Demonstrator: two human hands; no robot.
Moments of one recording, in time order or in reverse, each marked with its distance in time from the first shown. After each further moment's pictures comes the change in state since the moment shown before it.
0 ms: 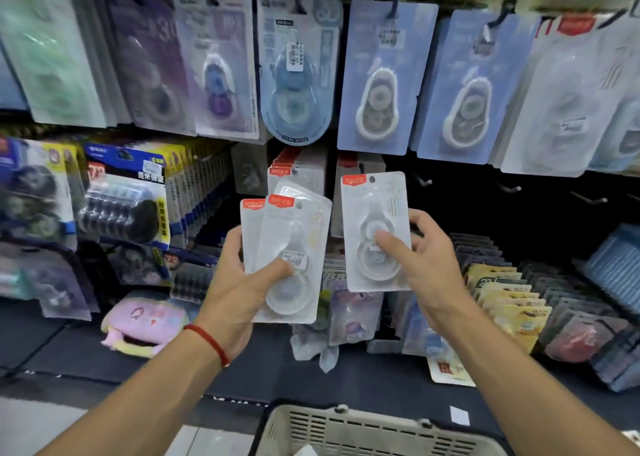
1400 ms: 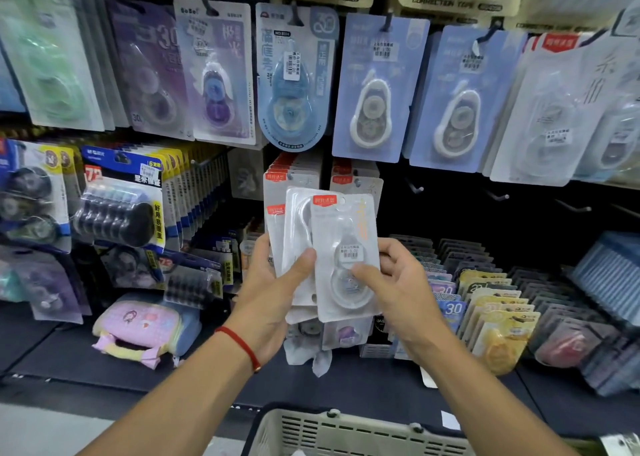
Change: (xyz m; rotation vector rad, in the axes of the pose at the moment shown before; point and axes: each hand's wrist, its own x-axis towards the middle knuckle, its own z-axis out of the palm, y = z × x) left_hand -0.013 0.006 0.040 -0.228 -0.122 -0.114; right_hand -0.030 0.001 0.018 -0.016 -0.092 0.064
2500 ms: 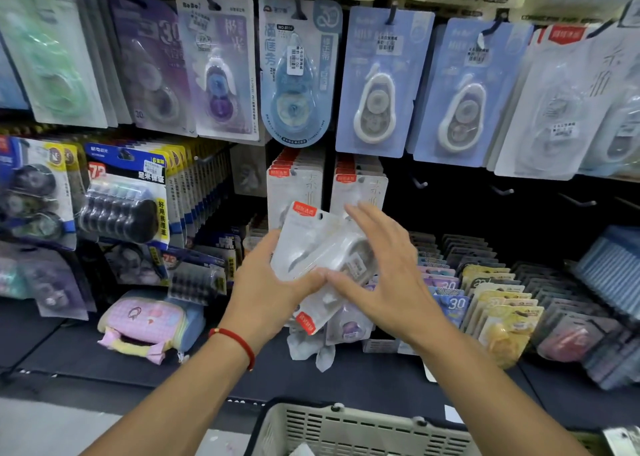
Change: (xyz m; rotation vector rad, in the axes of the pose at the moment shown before) left_hand 0.001 0.004 -0.018 0.553 0.043 0.259; right_hand 0.000 -0.018 0.007 -0.758 -0.080 -0.425
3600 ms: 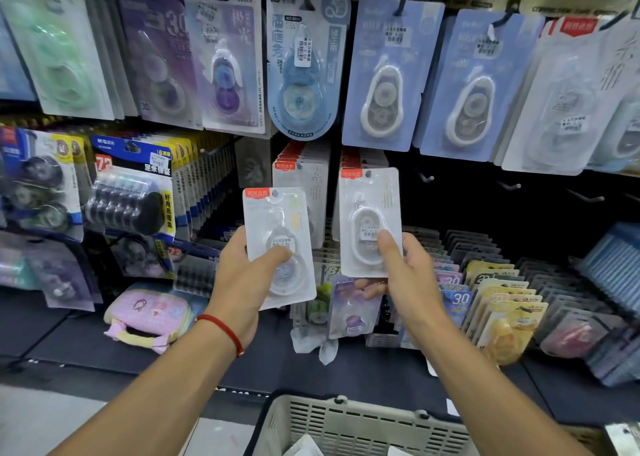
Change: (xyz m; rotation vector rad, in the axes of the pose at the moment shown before) left_hand 0.006 -0.002 -0.016 -0.265 0.208 -0.238; right_hand -0.002 0.019 0.020 0.749 0.227 0.586
